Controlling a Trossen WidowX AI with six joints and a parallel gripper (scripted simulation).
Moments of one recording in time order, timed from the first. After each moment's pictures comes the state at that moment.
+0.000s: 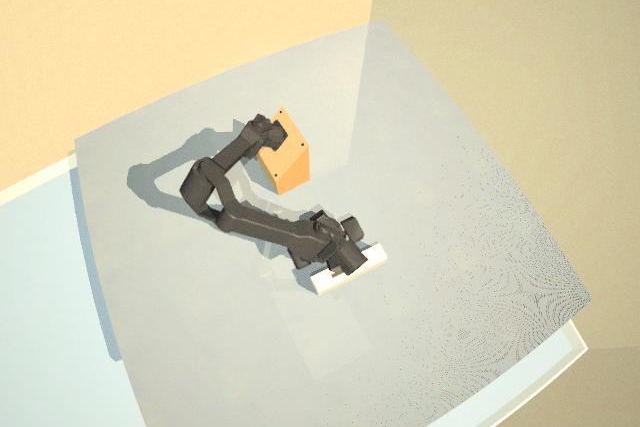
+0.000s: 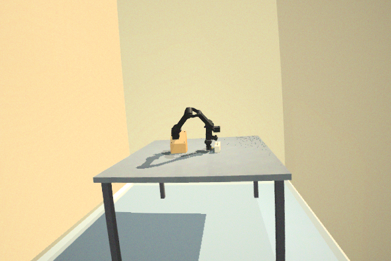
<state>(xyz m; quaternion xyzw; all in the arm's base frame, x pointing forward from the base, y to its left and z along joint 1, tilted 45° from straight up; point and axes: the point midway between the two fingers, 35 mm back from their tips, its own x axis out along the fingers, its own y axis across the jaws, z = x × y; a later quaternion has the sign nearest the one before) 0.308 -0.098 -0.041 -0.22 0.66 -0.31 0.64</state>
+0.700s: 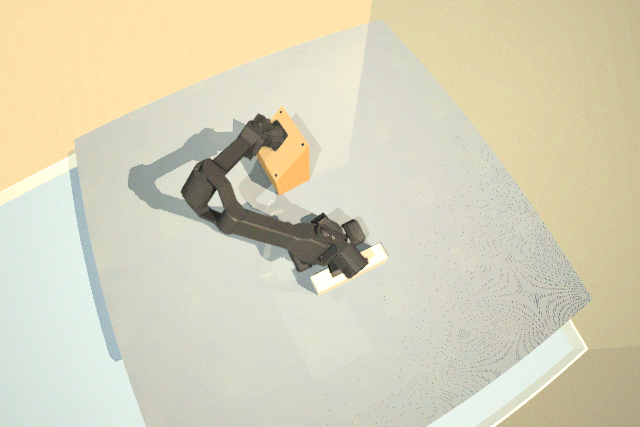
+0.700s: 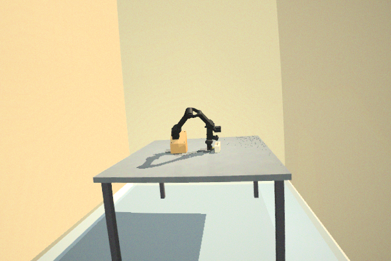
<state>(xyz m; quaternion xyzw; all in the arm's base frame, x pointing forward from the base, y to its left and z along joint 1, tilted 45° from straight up) 0.315 -0.100 -0.040 -0.21 0.66 -0.32 0.65</state>
